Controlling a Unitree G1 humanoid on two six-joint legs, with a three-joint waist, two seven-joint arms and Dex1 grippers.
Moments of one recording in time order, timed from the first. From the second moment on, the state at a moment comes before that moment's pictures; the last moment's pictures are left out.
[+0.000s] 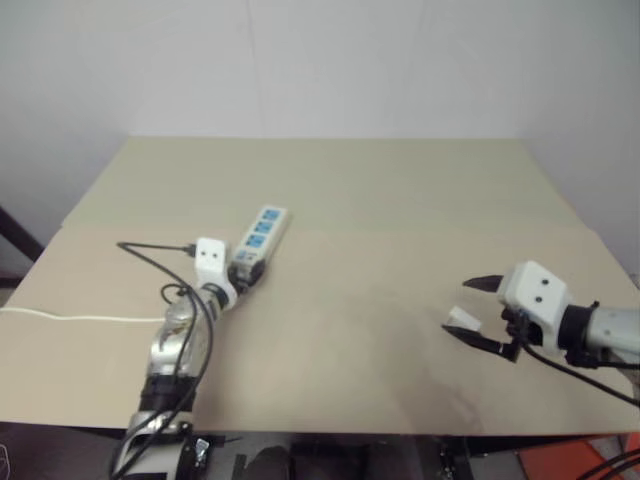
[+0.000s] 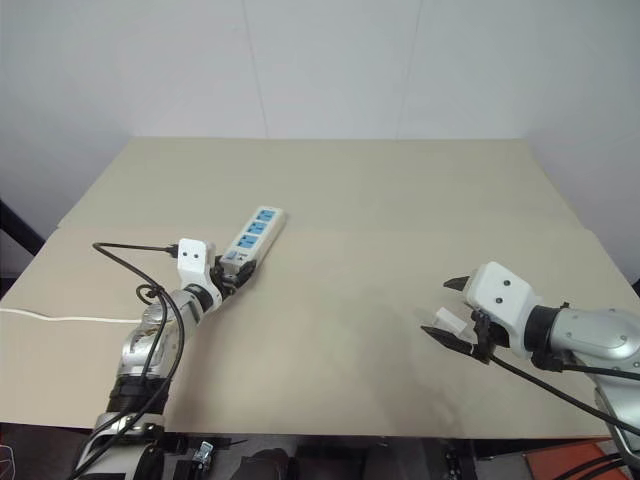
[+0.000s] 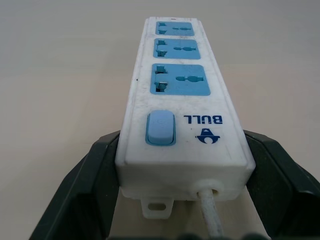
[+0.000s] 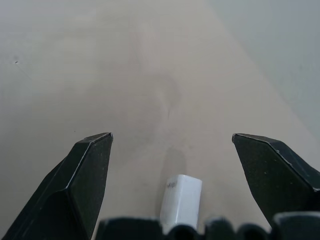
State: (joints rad) left arm -0.40 0.35 0.07 0.15 -0.23 0.40 -0.45; right arm 0.03 -1.04 -0.28 -0.54 0.34 0.49 0.92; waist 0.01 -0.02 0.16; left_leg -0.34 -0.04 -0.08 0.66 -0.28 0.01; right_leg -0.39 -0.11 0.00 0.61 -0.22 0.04
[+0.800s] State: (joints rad) left arm -0.38 0.59 -0.18 0.15 -0.30 0.12 -1.33; right arm -0.87 -1.09 0.60 -0.19 0.21 1.25 1.03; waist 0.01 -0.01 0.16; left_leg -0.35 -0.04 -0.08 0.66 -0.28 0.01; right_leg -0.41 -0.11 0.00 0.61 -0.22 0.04
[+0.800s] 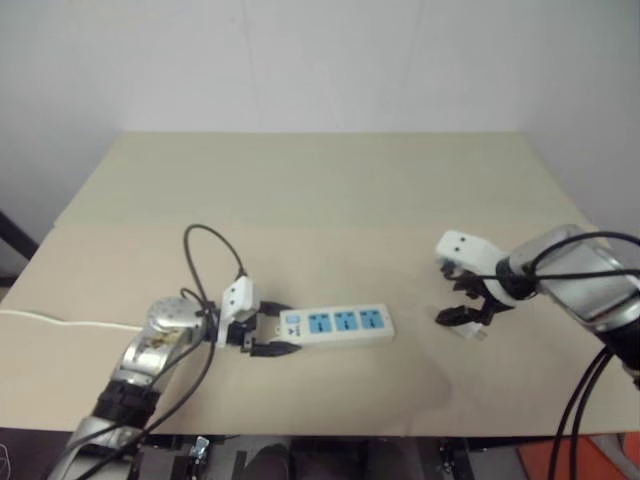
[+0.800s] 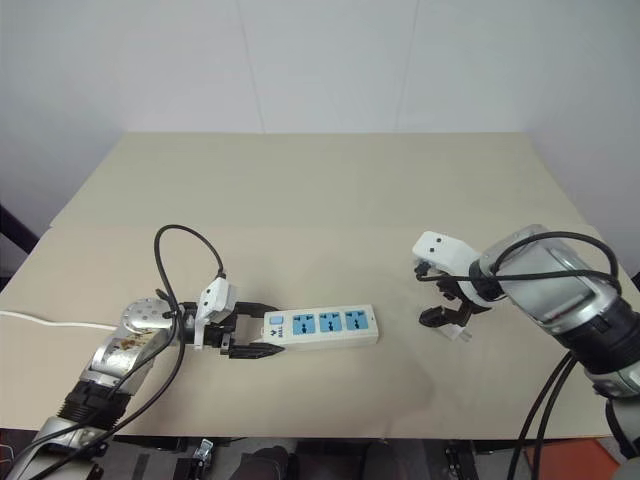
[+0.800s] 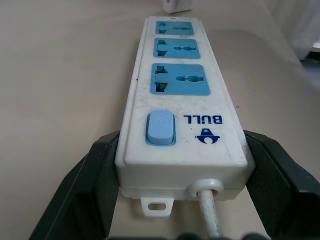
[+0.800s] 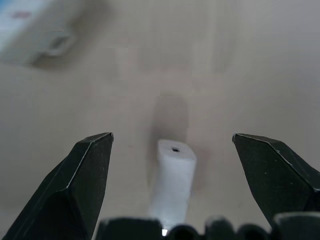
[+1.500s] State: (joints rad) left arm -0.39 0.57 -0.18 0.17 -0.28 0.09 -1.35; right arm -0.91 -1.02 0.68 -0.14 0.21 1.40 1.00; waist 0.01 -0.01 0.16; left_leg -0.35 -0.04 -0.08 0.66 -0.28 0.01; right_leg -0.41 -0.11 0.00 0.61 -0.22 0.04
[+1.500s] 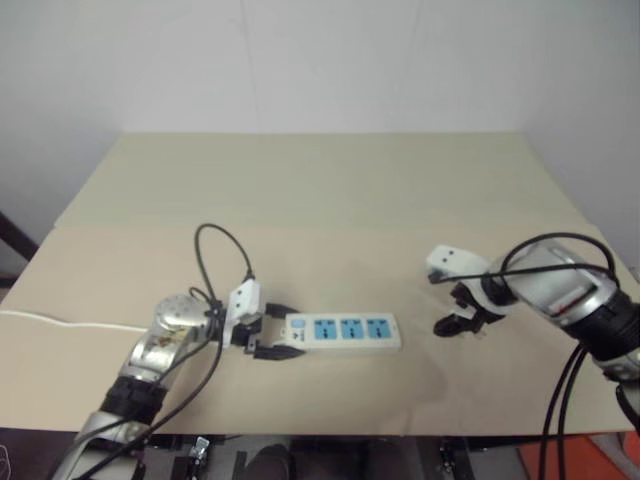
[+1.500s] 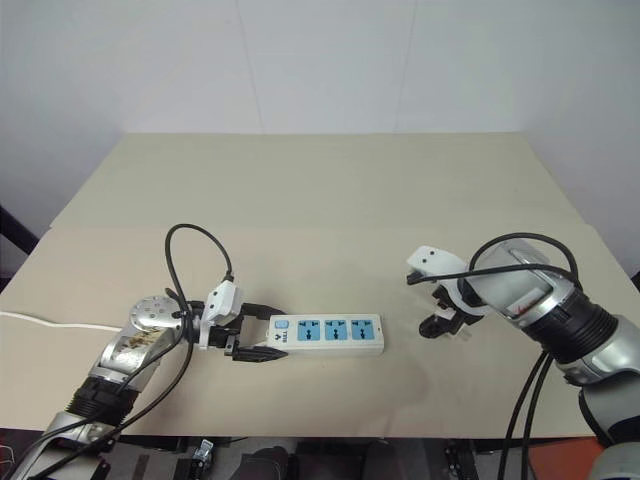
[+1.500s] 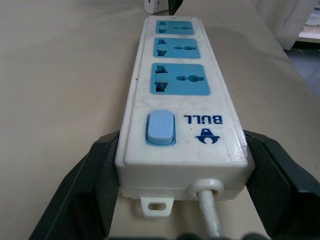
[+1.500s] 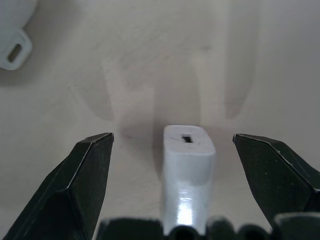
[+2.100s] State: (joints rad) left arm -0.38 0.56 -0.18 0.17 -0.27 0.07 -1.35; right arm -0.92 -1.01 0.71 -0.11 0.21 1.40 0.98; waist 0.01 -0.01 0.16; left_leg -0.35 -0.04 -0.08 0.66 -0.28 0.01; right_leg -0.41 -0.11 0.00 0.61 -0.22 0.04
